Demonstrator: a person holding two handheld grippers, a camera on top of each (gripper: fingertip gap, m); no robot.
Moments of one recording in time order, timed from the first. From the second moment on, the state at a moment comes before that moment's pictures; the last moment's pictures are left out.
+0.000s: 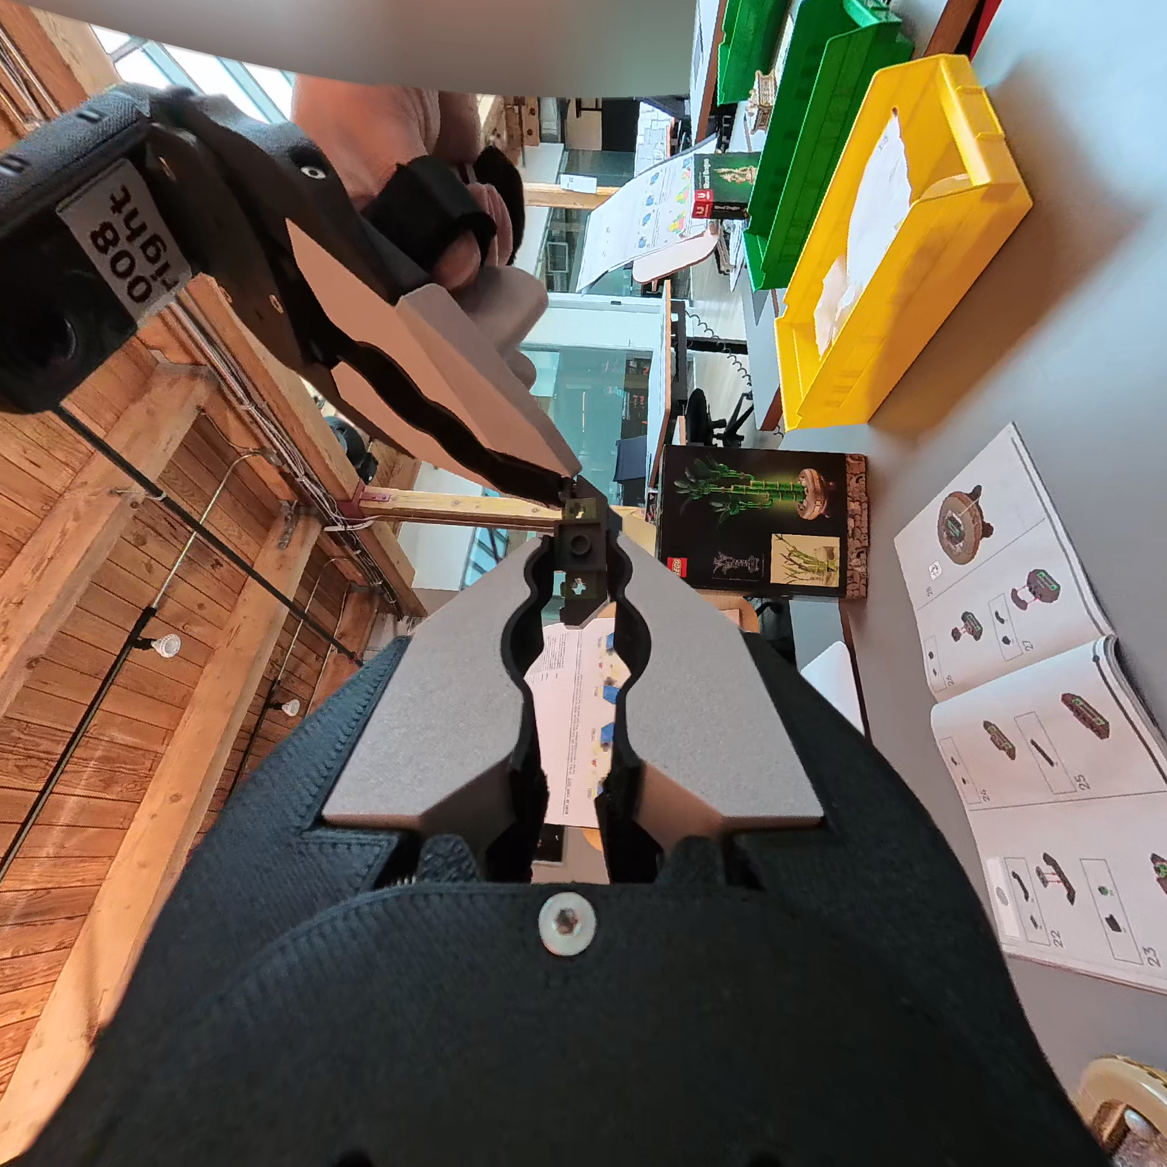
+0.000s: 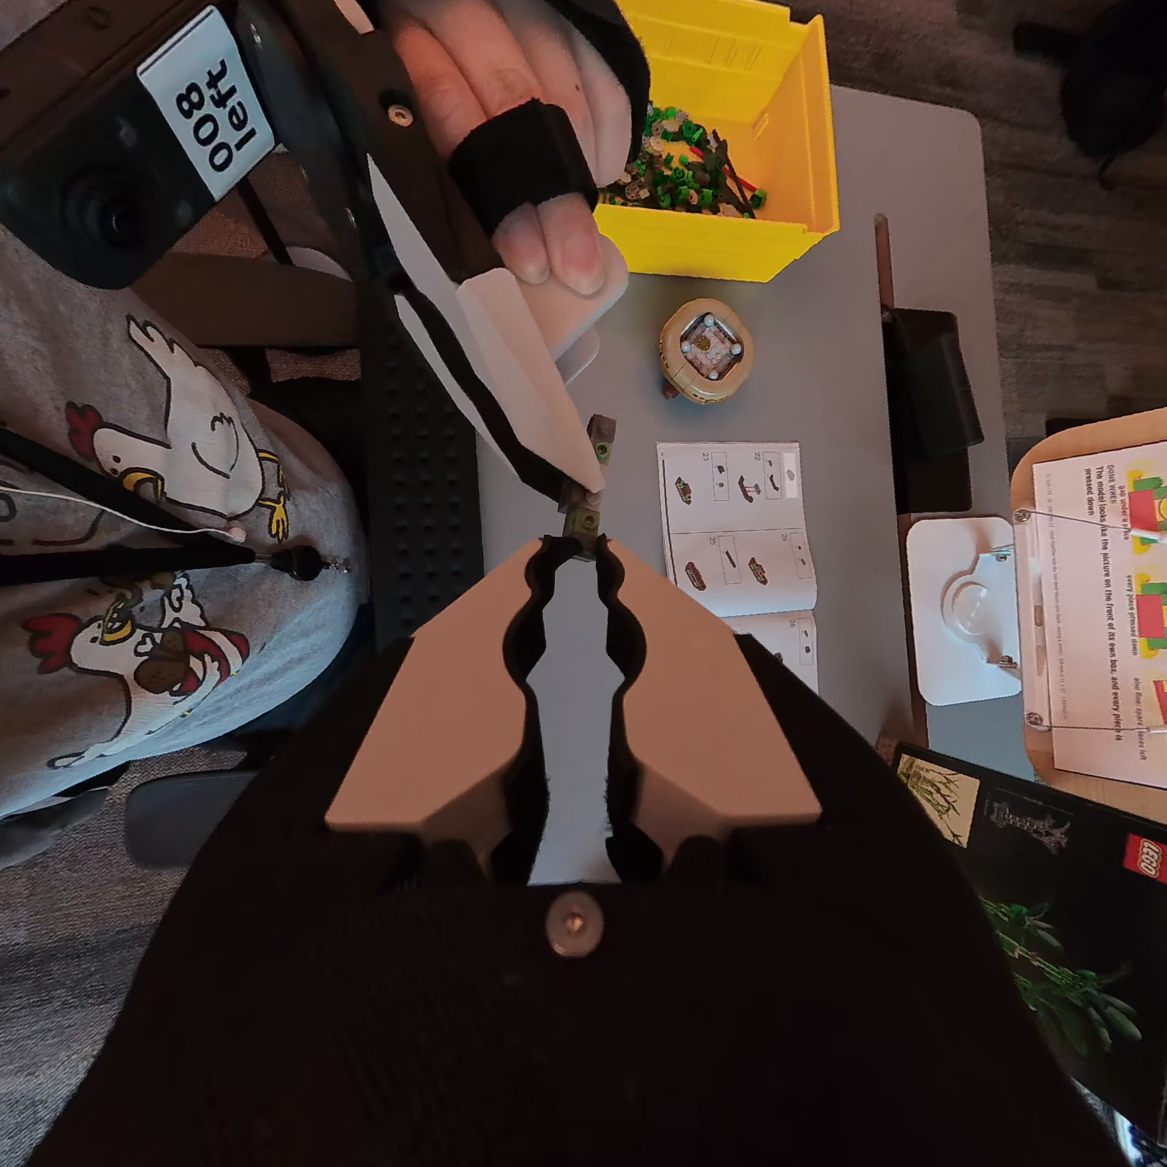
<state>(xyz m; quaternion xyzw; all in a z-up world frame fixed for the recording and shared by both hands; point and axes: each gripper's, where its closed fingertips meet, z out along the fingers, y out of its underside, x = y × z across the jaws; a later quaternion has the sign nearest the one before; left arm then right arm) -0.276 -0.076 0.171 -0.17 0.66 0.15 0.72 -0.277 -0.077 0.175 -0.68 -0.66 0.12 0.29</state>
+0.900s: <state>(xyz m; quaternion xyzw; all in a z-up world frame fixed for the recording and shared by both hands) -0.274 -0.077 0.168 -0.18 0.66 0.13 0.71 -0.276 -0.074 0.164 -0.63 -0.68 0.03 0.37</state>
